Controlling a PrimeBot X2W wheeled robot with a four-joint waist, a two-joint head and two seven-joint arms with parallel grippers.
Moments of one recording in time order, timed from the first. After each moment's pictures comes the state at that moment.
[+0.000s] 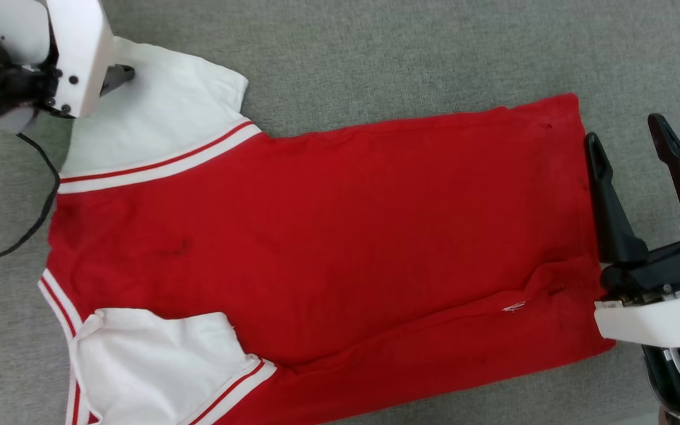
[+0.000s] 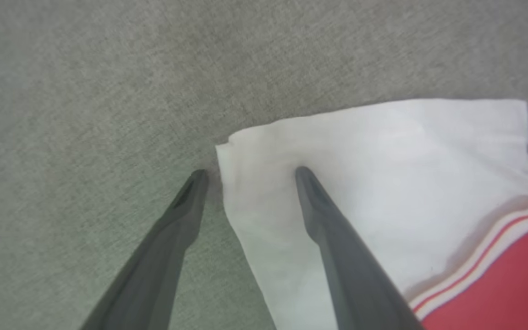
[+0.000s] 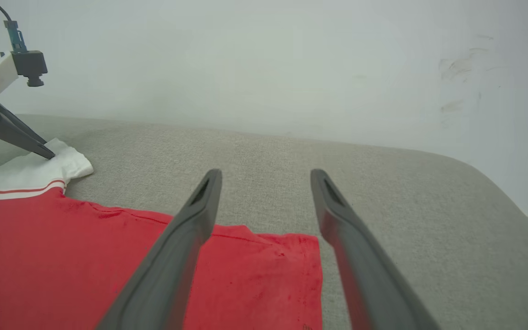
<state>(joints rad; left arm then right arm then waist) -1.36 0.71 -0.99 0.55 -1.02 -0.12 0.90 -0.18 -0.18 0.04 -0.36 0.21 0.13 -0.01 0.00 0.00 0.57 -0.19</state>
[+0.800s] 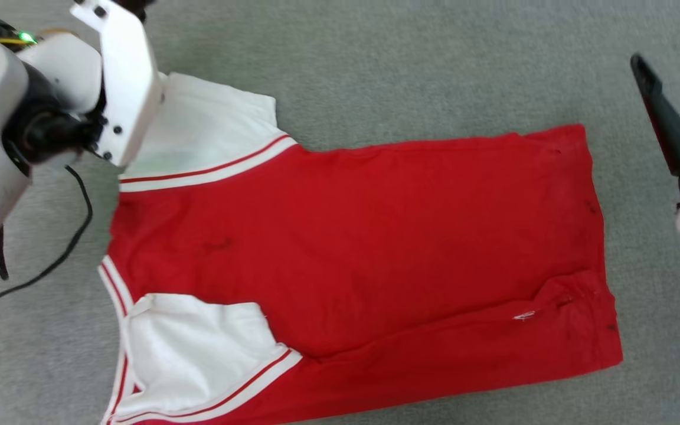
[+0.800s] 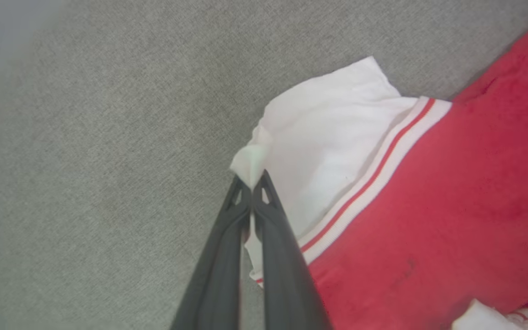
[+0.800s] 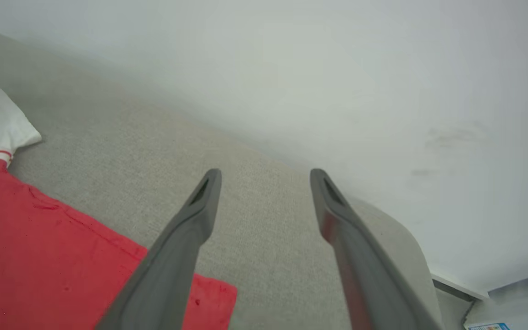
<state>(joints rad) -1.31 0.75 -1.06 0.38 -1.06 -0.13 0.85 -0.50 -0.54 0.12 -0.23 0.30 0.13 0.30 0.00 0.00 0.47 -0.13</state>
